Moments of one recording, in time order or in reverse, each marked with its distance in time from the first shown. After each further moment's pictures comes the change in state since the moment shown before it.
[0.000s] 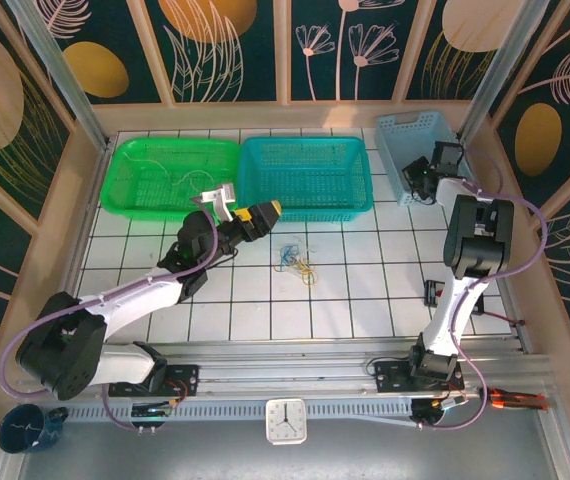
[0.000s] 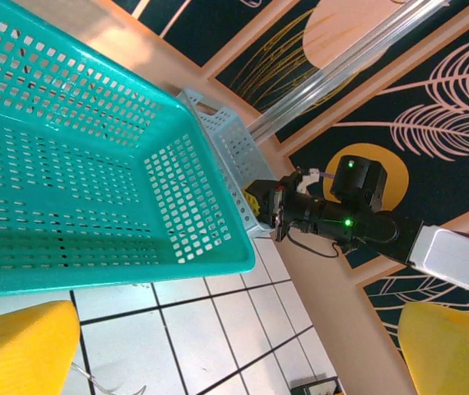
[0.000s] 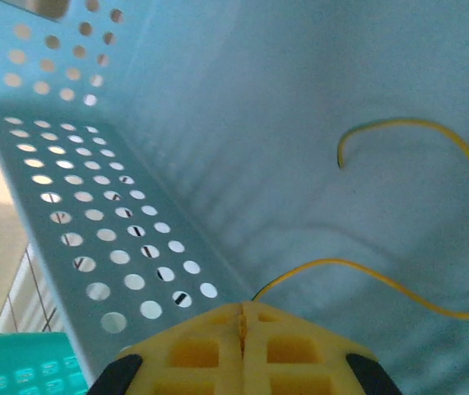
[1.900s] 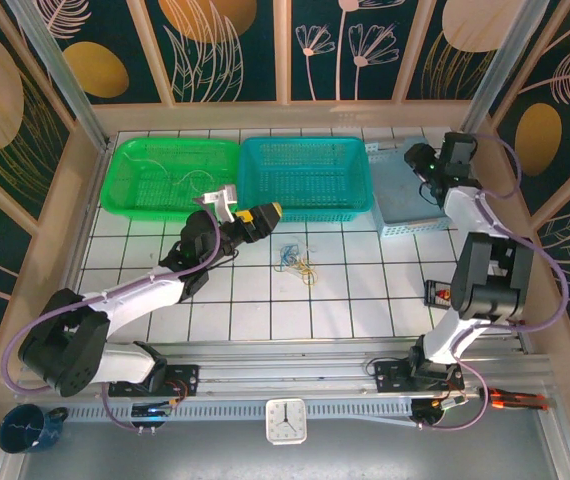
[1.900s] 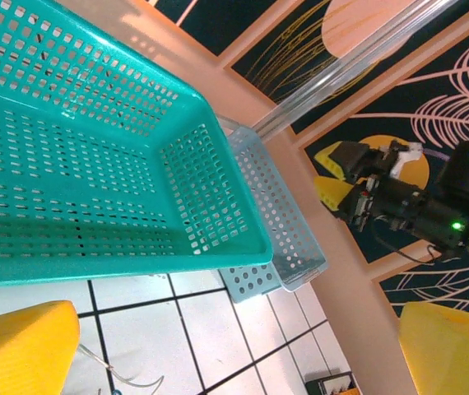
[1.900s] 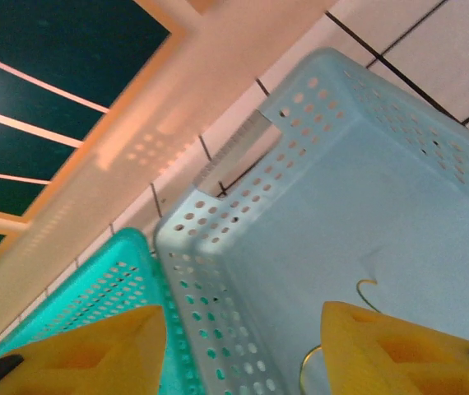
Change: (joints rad) left arm 0.000 0.021 0.003 -0.028 -0.008 0.011; right arm 0.033 -0.409 -0.171 -0.021 0.066 -0.154
